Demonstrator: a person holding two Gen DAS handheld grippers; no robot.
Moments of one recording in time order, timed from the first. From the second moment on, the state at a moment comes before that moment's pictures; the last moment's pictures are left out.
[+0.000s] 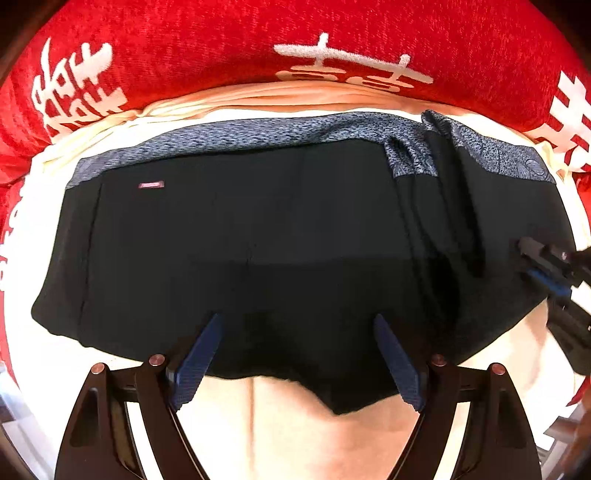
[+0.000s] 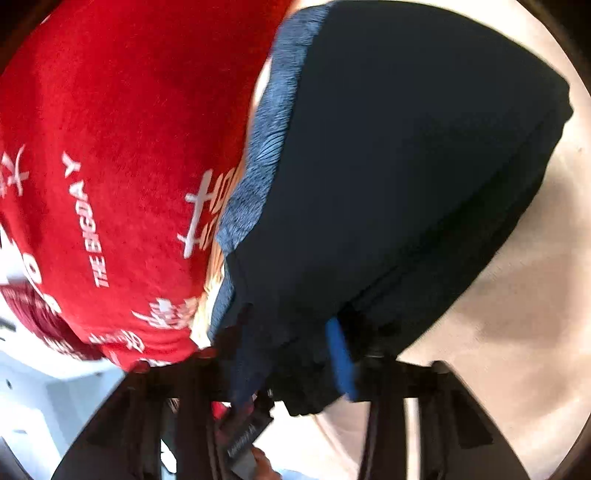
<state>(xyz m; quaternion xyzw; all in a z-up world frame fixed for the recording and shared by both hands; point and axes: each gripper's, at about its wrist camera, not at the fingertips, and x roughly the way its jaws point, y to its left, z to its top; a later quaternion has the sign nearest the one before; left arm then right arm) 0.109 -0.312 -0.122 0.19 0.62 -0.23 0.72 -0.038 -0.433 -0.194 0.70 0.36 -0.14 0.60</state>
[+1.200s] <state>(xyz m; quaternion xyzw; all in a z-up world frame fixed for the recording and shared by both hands) 0.091 -0.418 -0.126 0.18 0.63 -0.25 0.71 -0.011 -0.522 -0.153 0.41 0.55 -0.15 0.71</state>
